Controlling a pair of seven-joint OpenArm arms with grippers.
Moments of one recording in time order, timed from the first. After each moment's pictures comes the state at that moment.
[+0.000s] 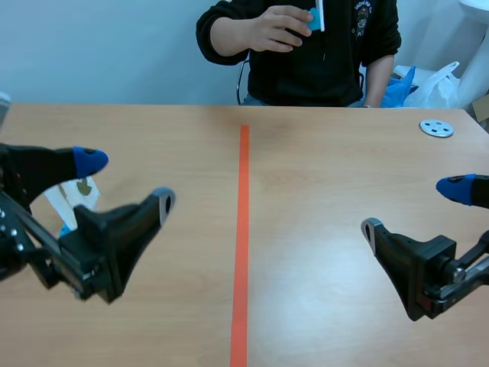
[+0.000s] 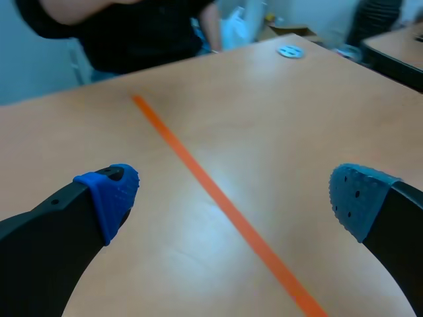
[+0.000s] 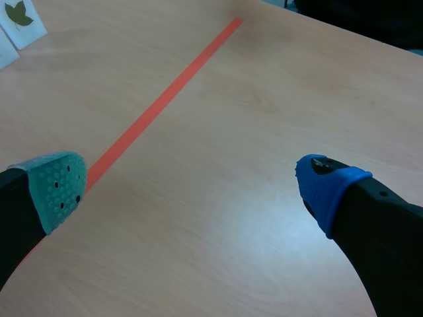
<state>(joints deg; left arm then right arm) 36.5 -26.9 -0.7 119.1 -21.5 -25.0 -0.4 -41.8 27.3 12.3 114.6 18.3 25.8 1.3</state>
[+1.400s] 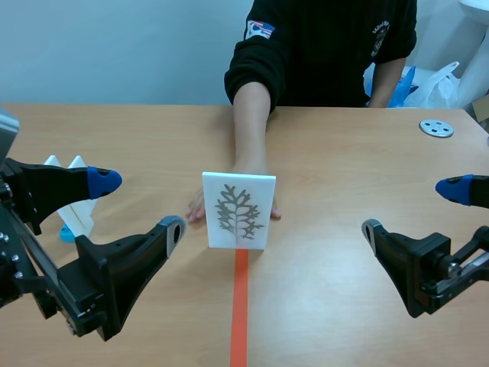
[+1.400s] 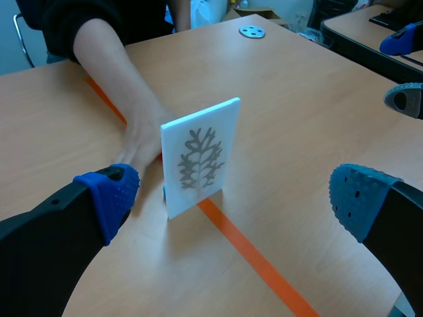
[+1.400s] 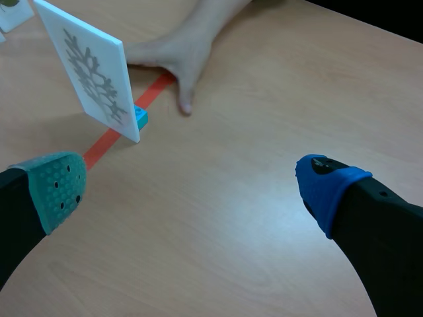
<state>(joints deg) 37.8 -26.8 -0.7 119.0 -21.3 -29.1 0.0 -40.1 27.3 12.3 114.6 18.3 25.8 -3.1</state>
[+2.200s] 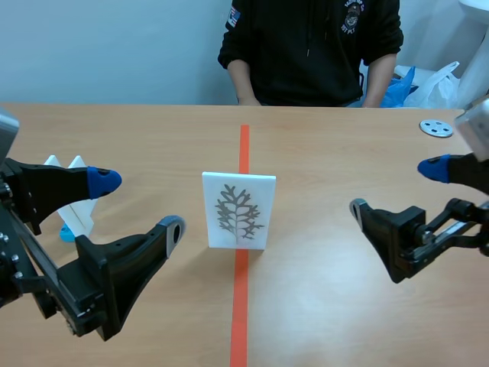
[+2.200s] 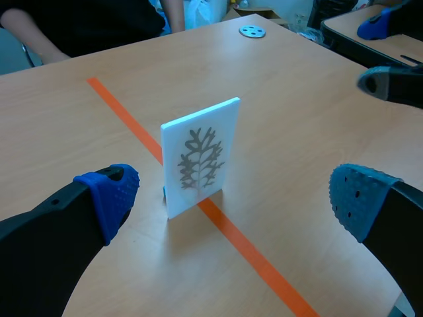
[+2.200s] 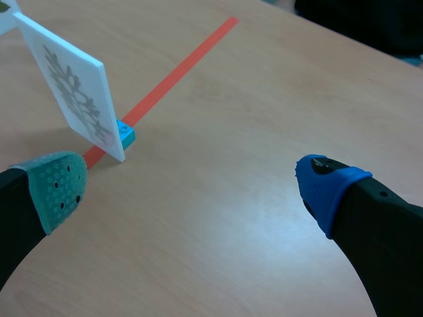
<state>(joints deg) 37.8 -26.8 -0.7 119.0 -21.3 -29.1 0.0 -28.3 28.0 6.8 107.1 17.4 28.1 -5.1</state>
